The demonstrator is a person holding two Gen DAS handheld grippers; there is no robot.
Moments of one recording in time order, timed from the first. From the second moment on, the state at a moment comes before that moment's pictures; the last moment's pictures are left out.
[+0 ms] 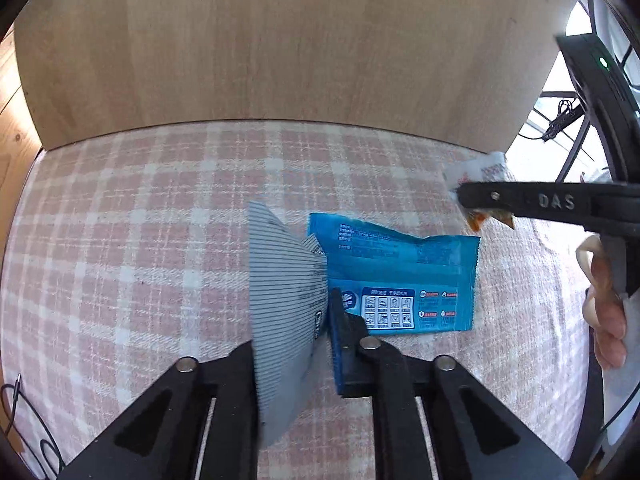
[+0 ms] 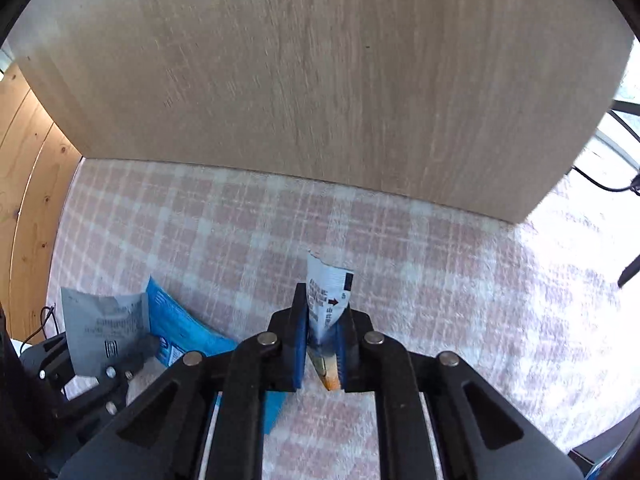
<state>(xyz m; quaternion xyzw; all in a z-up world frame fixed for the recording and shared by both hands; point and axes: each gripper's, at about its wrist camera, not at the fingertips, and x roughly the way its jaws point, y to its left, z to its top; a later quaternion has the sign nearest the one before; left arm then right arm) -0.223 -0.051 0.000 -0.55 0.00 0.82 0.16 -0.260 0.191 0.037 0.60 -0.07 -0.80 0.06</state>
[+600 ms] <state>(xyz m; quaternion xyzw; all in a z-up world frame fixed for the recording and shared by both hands) -0.147 -0.080 0.045 -0.53 0.02 0.83 0.18 -0.158 0.258 0.104 0.55 -0.13 -0.82 0.04</state>
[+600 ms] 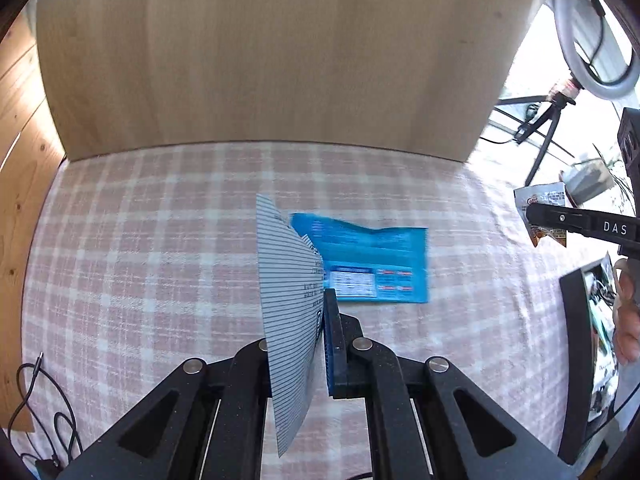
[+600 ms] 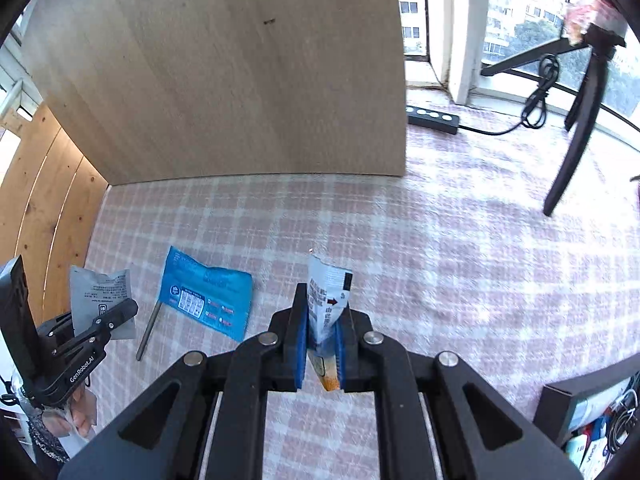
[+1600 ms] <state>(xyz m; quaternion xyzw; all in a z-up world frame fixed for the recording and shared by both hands) 0.042 0.365 0.143 -0.49 0.14 0.69 0.51 0.098 0.516 0.153 0.47 -0.26 -0.82 -0.19</state>
